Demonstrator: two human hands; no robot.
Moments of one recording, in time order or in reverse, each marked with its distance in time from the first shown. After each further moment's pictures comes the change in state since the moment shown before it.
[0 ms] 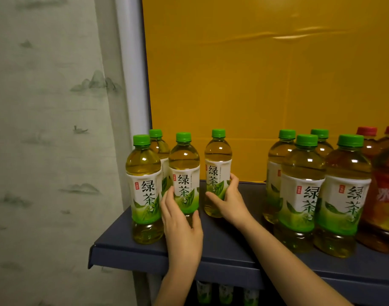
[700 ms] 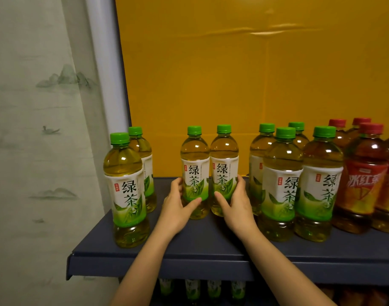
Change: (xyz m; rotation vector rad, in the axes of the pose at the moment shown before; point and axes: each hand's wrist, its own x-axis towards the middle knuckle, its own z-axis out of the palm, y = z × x) left_hand 0.048 -0.019 0.026 -0.206 -0.576 -0.055; right_hand -0.030 0.017 -0.023 -0.085 0.265 -0.065
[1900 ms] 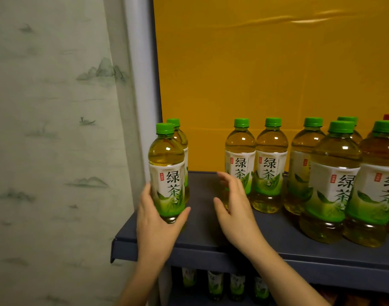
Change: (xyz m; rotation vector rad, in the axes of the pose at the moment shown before) left_hand -0.065 -0.026 -0.076 0.169 0.513 -0.005; right_hand -0.047 -0.066 0.044 -0.009 -0.208 -0.220
